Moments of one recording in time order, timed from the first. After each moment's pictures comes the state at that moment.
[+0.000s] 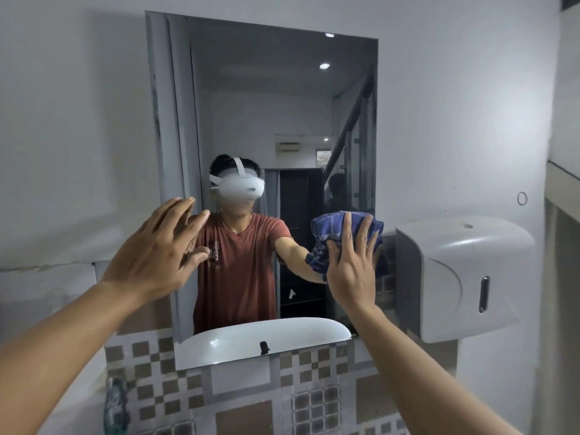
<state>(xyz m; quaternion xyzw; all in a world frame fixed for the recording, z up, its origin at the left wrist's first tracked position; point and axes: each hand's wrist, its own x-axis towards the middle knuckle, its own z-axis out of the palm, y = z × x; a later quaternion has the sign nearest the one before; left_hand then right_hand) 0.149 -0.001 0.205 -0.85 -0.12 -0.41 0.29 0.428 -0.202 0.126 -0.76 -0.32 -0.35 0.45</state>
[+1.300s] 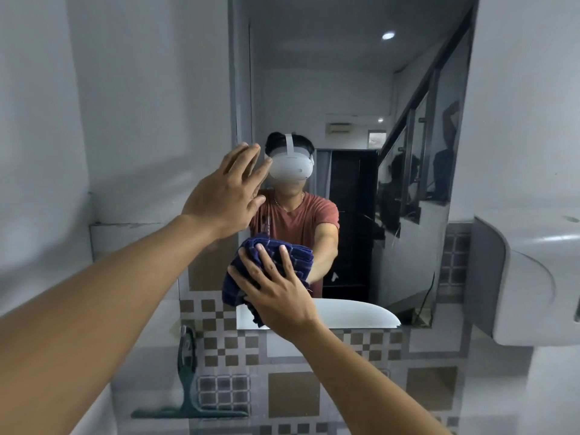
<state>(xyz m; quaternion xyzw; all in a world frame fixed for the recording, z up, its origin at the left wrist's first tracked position) 0.152 0.009 0.238 -0.84 -0.14 -0.42 0.30 0.280 -0.079 0.069 -0.61 -0.65 -0.45 0.08</state>
